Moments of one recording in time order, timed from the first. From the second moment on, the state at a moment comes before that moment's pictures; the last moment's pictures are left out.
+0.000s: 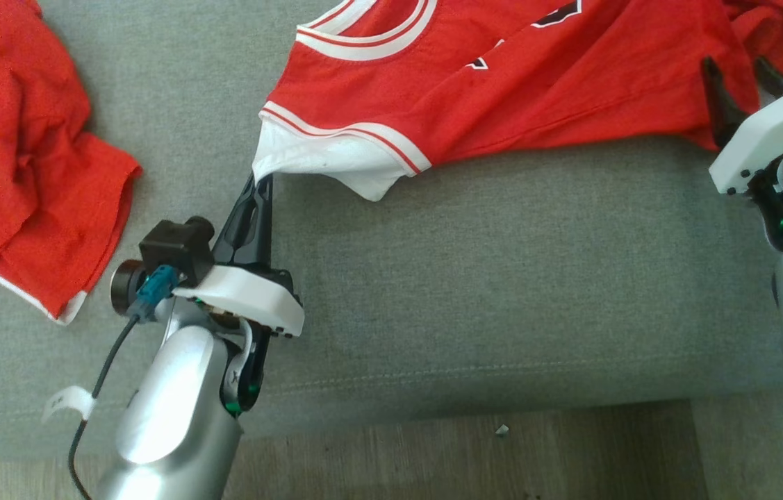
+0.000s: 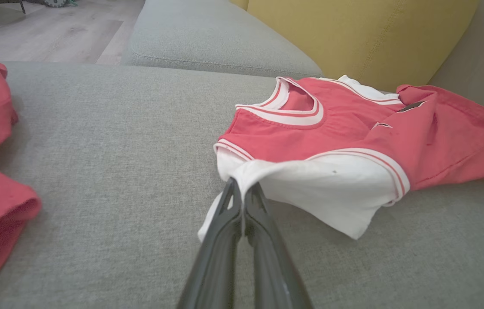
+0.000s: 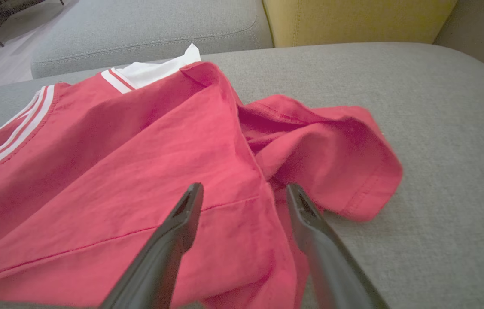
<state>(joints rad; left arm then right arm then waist) -0.39 0.04 -0.32 0.40 -0.27 0.03 -0.26 -0.80 -0.31 0.10 0.81 0.21 0.13 0.20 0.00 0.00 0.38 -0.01</state>
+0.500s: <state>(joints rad) -0.40 0.04 -0.32 0.40 -0.25 0.03 -0.26 -0.86 -0.31 0.13 0.95 0.24 0.13 0.13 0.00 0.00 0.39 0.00</state>
